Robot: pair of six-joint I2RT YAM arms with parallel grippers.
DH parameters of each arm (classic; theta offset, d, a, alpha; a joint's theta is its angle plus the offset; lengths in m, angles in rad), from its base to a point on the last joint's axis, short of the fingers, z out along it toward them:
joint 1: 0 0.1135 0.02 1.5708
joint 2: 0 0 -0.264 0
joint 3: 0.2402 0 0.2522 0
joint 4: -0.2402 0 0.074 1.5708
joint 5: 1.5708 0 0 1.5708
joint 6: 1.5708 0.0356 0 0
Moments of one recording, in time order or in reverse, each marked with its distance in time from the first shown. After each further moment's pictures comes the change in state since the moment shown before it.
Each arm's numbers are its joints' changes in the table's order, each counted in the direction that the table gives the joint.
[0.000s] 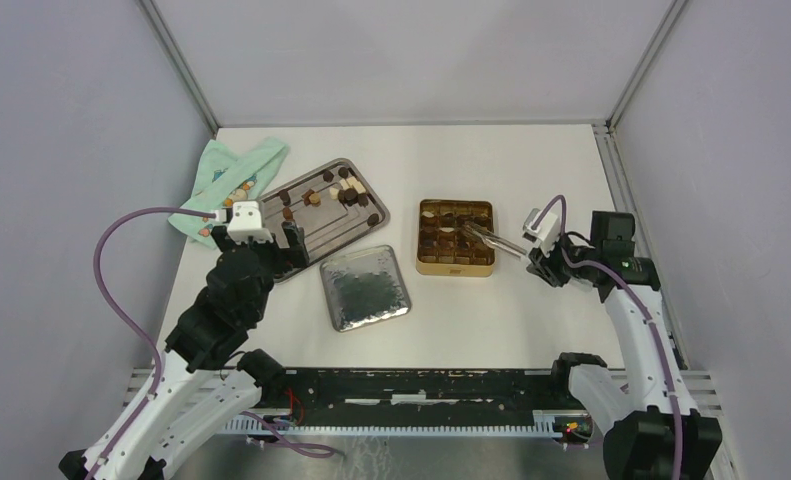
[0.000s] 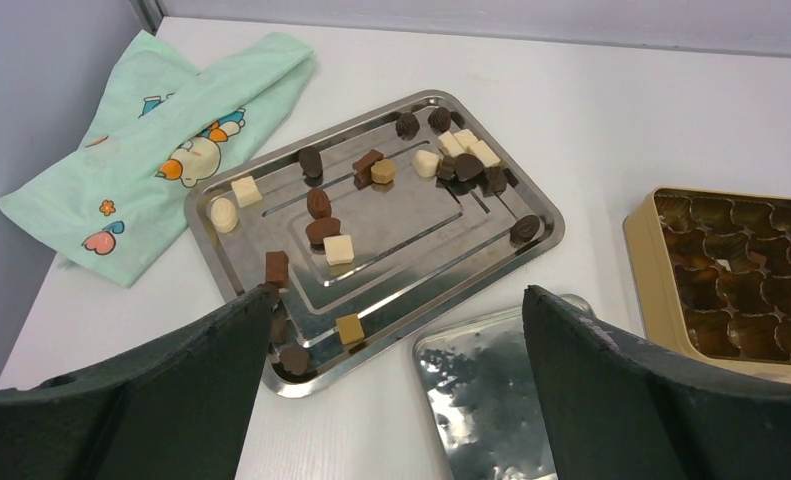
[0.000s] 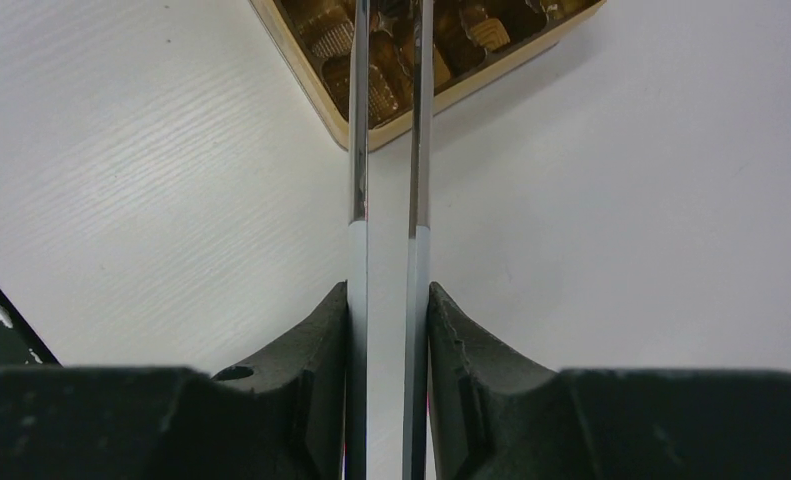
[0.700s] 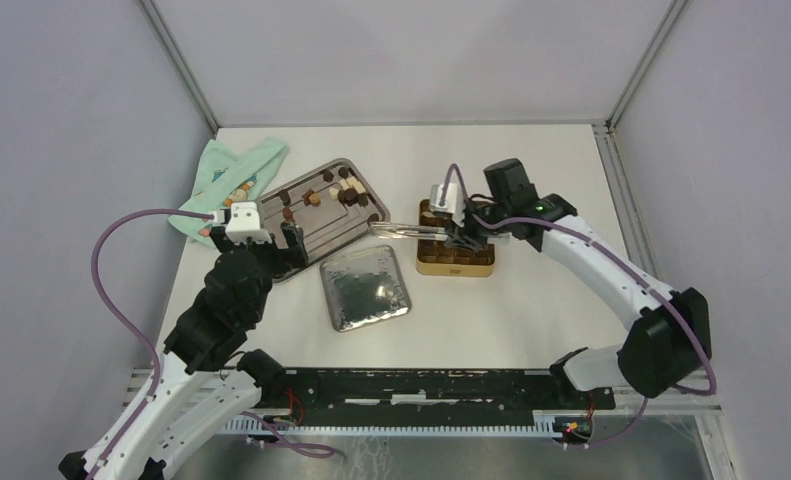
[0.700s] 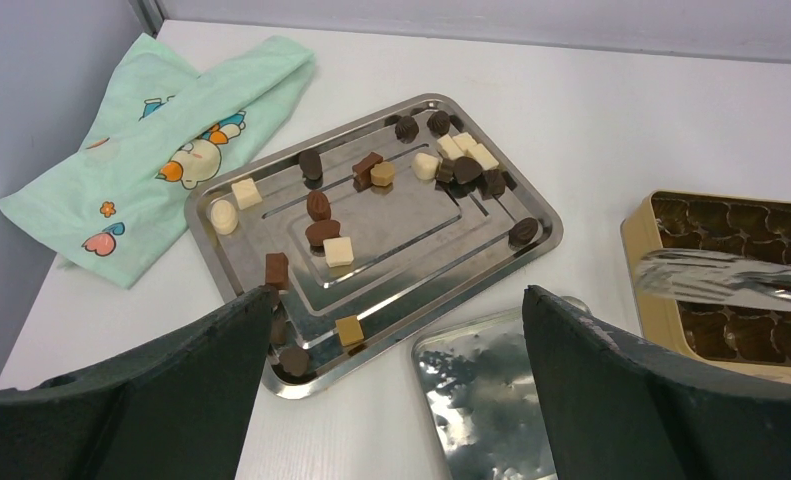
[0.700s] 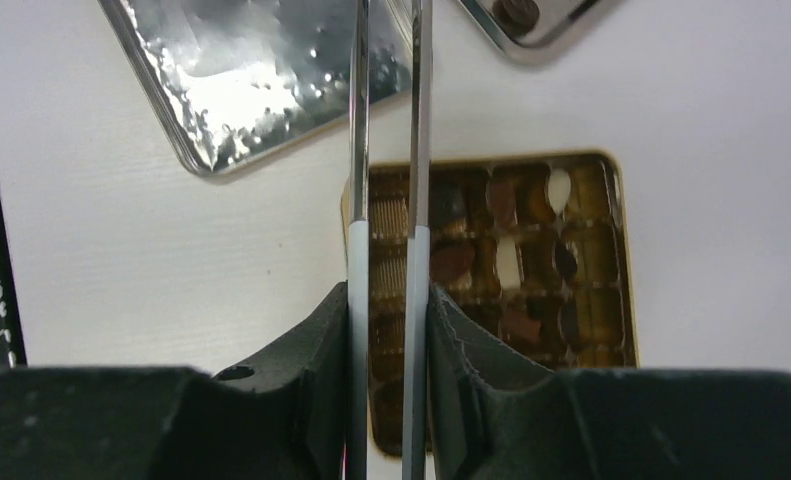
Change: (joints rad) left arm 0.000 0.010 0.000 0.000 0.000 0.000; right arm 0.537 -0.440 0.351 0.182 0.026 0.138
